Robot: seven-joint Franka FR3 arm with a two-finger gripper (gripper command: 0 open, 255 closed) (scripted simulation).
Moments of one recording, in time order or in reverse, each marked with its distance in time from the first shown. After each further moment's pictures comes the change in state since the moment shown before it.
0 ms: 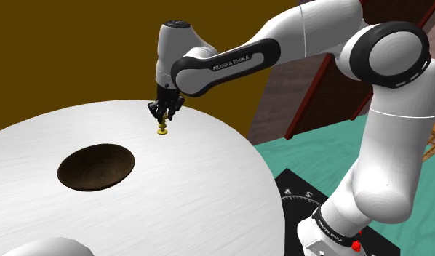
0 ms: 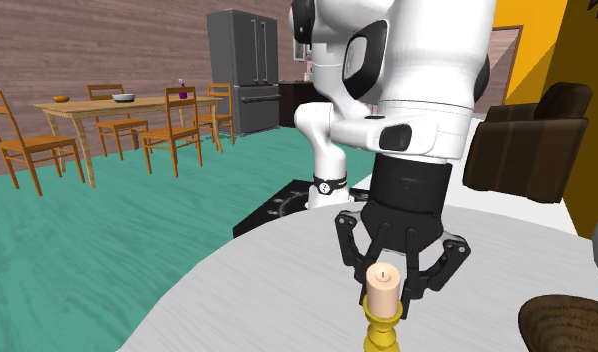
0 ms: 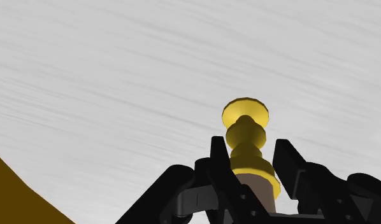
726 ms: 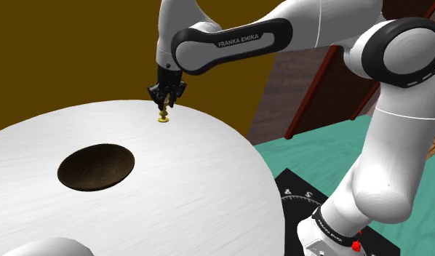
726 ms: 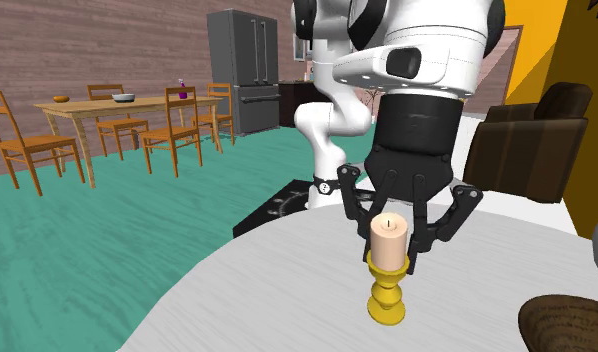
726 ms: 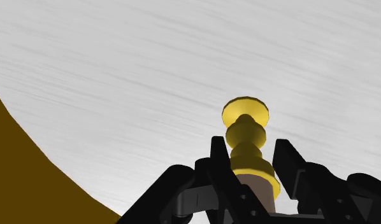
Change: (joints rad) arm -0.006 -0.054 0.014 0.076 0.038 -0.124 -0.038
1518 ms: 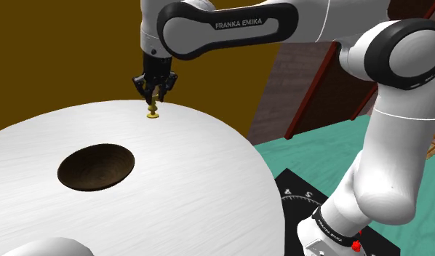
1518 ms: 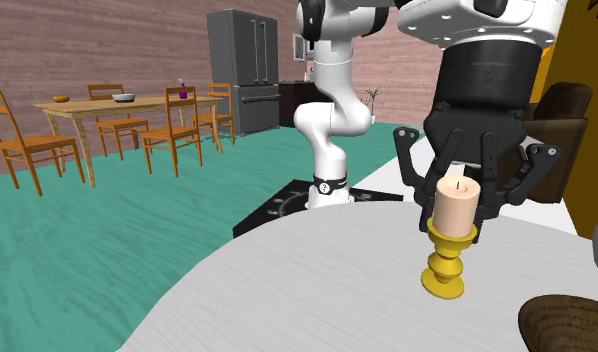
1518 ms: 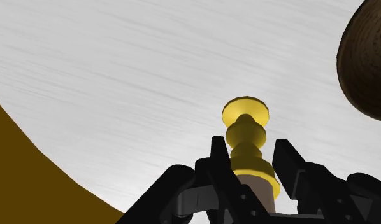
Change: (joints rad) arm 0.071 0.019 0.030 0.133 -0.014 -0.130 0.070
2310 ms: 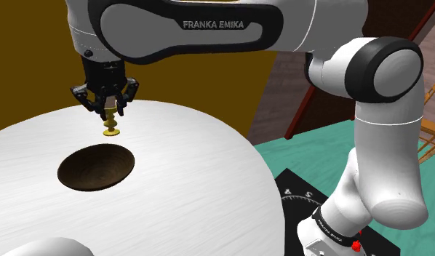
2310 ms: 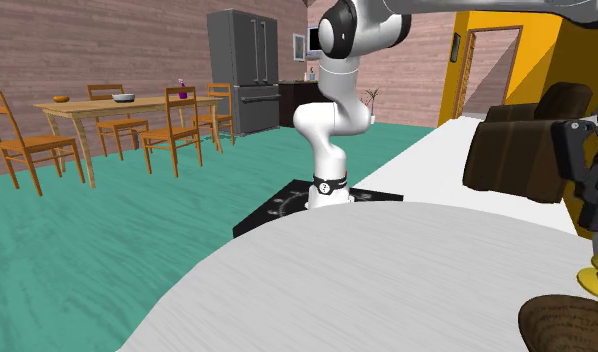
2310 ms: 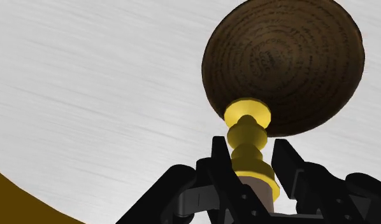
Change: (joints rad) arm 0.241 0.194 0.041 0.308 -0.101 -0.173 0.228
